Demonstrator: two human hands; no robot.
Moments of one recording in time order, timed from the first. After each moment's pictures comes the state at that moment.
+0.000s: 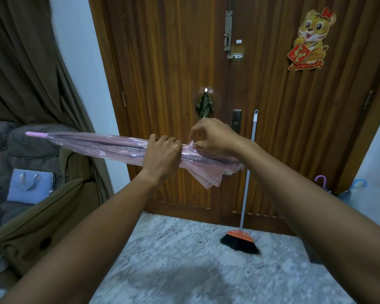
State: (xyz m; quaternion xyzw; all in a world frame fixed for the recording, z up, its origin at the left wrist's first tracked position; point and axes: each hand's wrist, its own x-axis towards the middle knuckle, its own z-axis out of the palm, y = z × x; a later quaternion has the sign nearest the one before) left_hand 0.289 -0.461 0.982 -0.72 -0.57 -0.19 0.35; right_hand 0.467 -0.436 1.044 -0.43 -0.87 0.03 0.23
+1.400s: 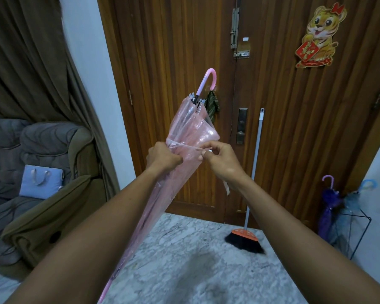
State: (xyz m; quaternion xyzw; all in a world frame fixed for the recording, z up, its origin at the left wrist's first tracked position) left_hand 0.282 -0.460 0.975 -0.56 -0.70 -0.41 -0.14; right_hand 0.460 -0.457 0.963 -0.40 -0.68 0.35 0.50
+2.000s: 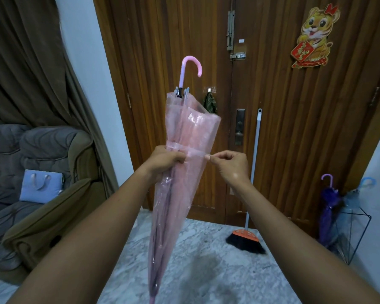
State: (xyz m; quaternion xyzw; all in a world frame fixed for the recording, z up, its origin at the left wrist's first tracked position) left_hand 0.287 -0.473 0.987 -0.54 -0.57 -0.47 -0.40; right_hand 0.476 -0.455 0.942 -0.49 -0.56 0.35 0.57
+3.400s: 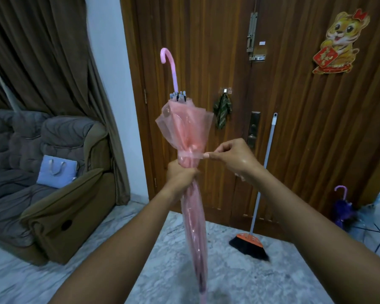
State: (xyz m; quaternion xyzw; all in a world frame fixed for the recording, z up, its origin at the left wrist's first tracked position) left_hand 0.308 -0.501 0.935 -0.46 -0.59 -0.56 -0.35; right_hand 0.467 -0.477 0.994 -0.47 -0.71 0.32 0.41
